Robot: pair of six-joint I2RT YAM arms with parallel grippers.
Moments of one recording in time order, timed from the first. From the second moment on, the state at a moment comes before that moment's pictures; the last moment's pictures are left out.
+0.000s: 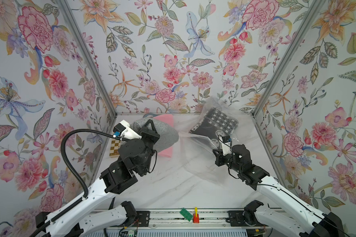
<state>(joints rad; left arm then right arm) -0.91 0.94 1.19 -0.20 -0.87 -1.02 0.54 0.95 0.62 -0.14 -0.03 0.24</state>
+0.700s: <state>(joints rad) -0.34 1.27 1.38 -0.17 -0.29 -0.99 0.57 0.95 0.63 -0.17 -0.02 0.24</state>
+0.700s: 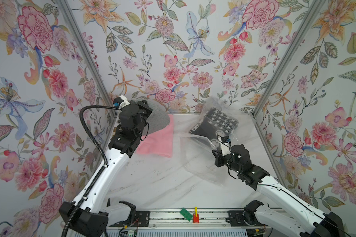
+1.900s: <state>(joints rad) -0.13 2.00 1.96 -0.03 0.05 -0.80 0.57 1.17 0.72 -0.15 -0.02 0.24</state>
